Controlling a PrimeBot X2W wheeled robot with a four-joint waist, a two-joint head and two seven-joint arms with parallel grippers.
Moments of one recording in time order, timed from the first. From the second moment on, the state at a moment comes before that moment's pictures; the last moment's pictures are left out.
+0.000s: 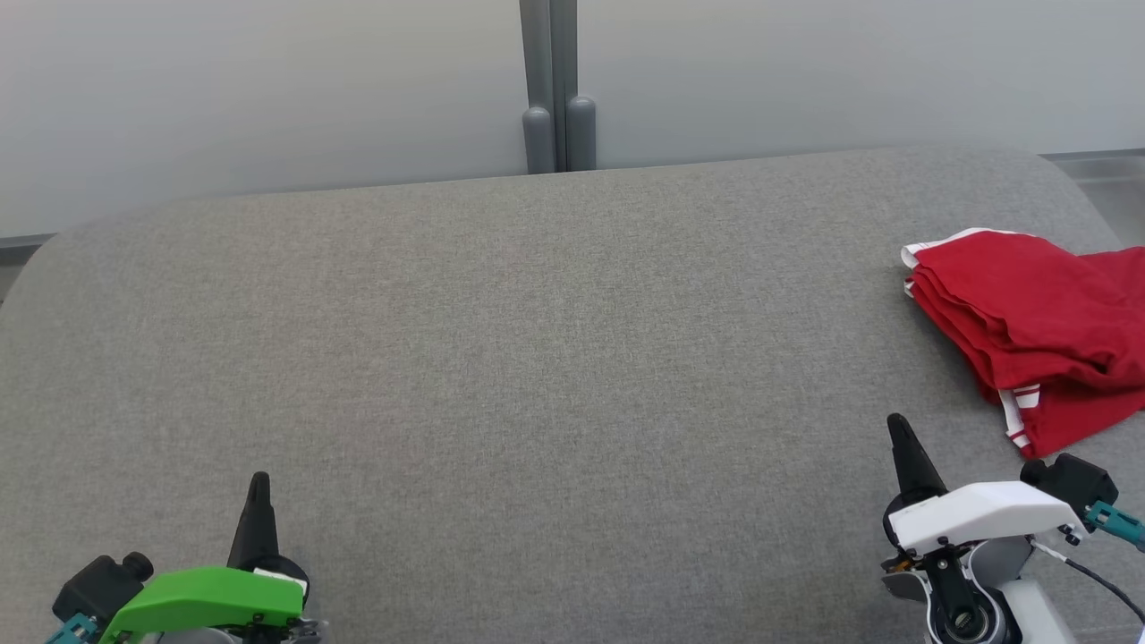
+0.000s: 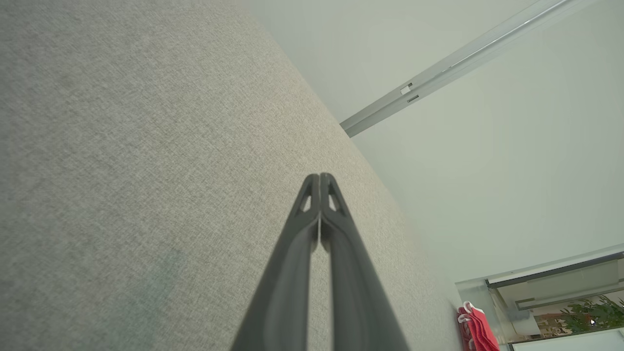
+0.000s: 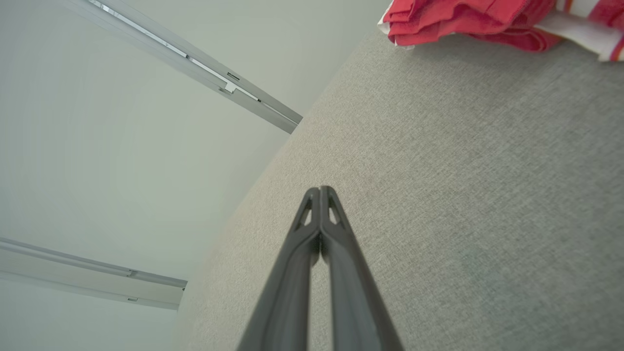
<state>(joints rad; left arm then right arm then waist) -0.05 0.04 0.06 0.33 -0.99 -0.11 -0.05 -0.13 -0.05 -0.01 0.36 0.95 0.13 -0.05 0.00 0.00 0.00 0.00</state>
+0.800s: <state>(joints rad) -0.06 0.04 0.07 0.29 -1.24 -0.12 0.01 -0.12 -0.05 -0.06 0.31 1.21 0.13 0.02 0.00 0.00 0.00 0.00</state>
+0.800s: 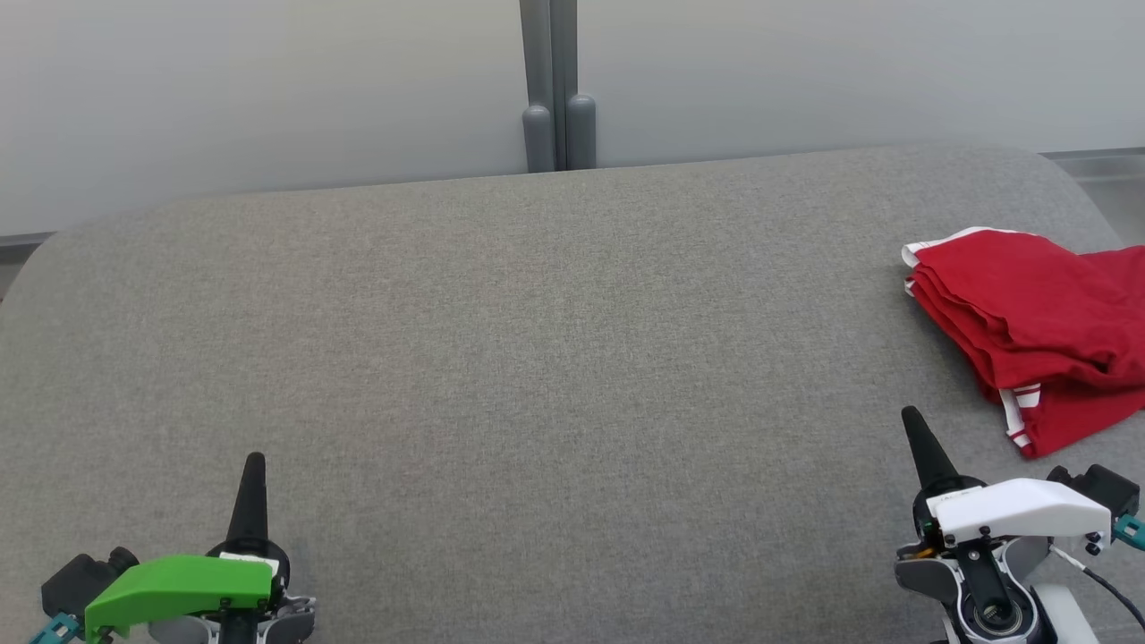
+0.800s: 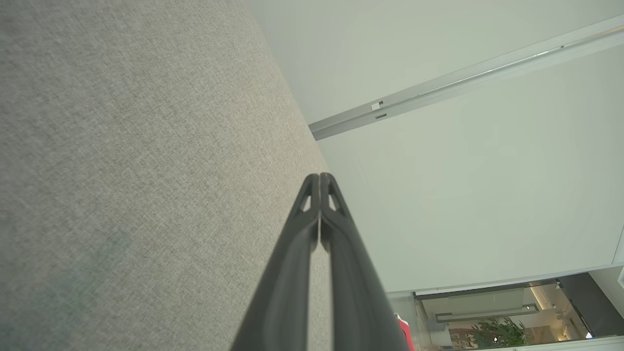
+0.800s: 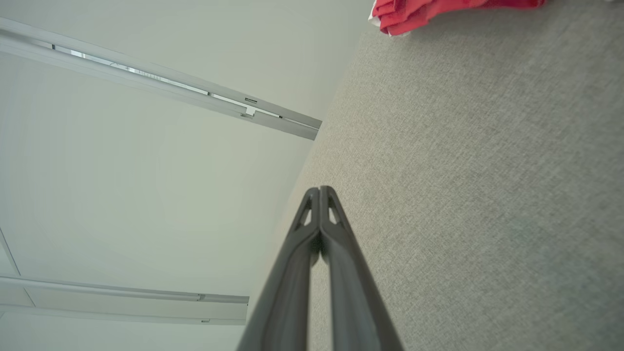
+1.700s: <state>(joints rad) -0.08 0.04 0.09 0.26 -1.46 -0.12 0.07 -0.10 -0.05 -0.09 0.26 1.45 0.13 0.08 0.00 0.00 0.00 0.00</state>
